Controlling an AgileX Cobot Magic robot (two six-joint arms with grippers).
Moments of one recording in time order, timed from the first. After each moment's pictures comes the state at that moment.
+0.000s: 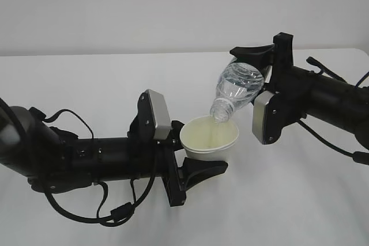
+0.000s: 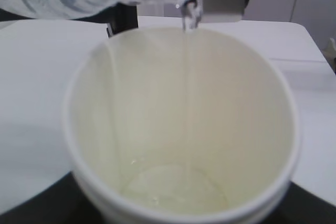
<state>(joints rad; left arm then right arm) -0.57 2.15 -0.83 0.84 -1.15 -0.23 0.16 1.90 -0.75 -0.68 -1.05 -1.33</state>
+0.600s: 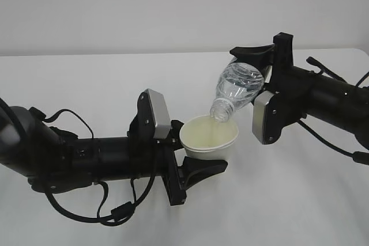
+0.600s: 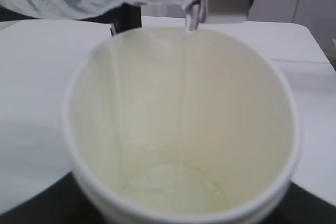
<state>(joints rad) -0.57 2.15 -0.83 0.83 -1.15 -0.23 0.16 1.90 -0.75 -0.68 -1.05 -1.33</state>
